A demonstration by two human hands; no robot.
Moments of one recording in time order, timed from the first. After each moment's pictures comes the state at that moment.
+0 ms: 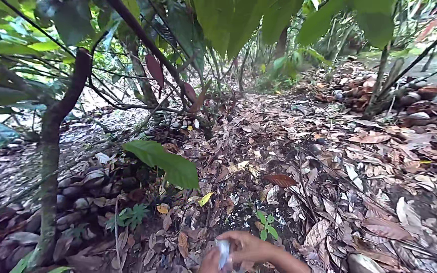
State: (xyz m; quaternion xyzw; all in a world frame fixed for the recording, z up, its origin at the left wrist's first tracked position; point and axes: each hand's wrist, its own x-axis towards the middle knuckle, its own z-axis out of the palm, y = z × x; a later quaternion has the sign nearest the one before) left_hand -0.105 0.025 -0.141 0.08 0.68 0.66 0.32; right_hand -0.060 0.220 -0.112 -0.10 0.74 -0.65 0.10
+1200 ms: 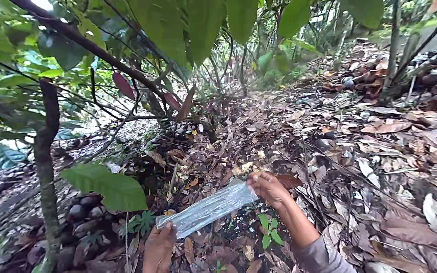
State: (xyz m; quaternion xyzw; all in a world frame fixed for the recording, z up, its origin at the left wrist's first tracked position) left_hand -0.189 0.050 -0.069 0.01 0.57 0.82 0.04; right_hand -0.087 0.402 -0.052 0.10 0.50 -0.84 -0.18
